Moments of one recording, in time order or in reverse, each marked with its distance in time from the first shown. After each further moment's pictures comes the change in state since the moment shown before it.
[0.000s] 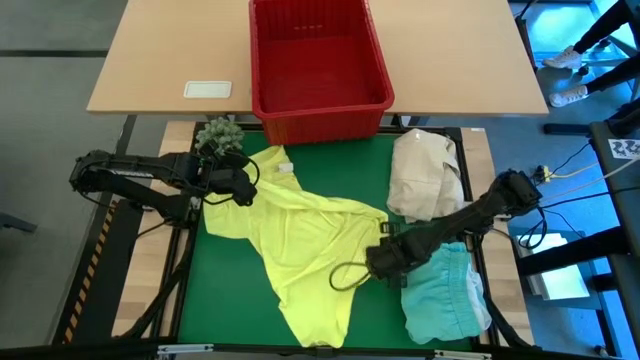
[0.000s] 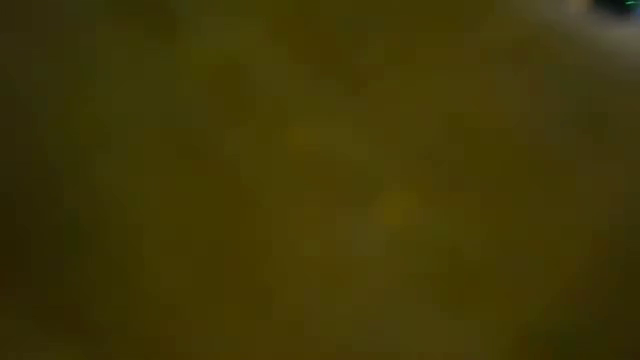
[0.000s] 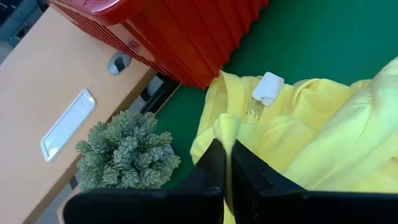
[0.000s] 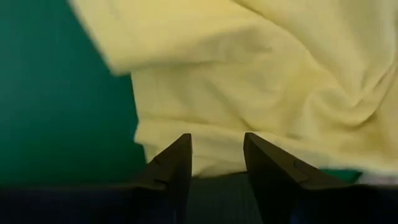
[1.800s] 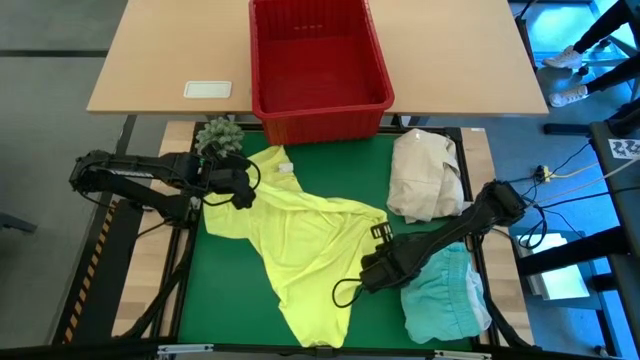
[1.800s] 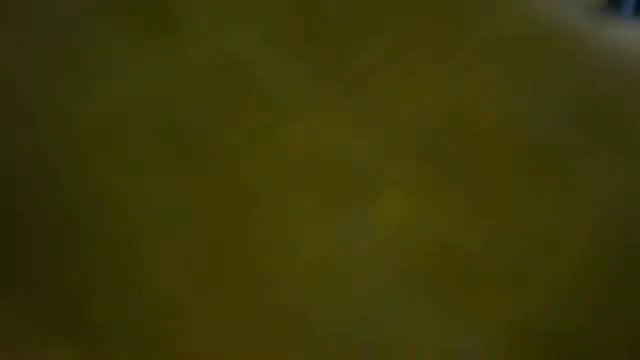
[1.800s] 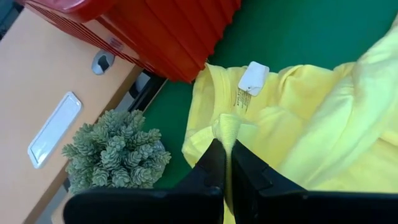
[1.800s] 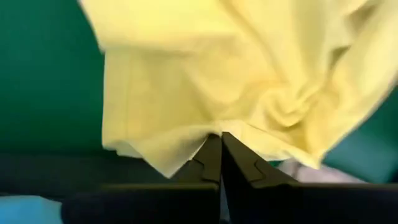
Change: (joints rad) left arm 0.000 0.000 0.001 0.001 0.066 0.055; right arm 0.042 0.148 0.226 -0.267 0.156 -0.189
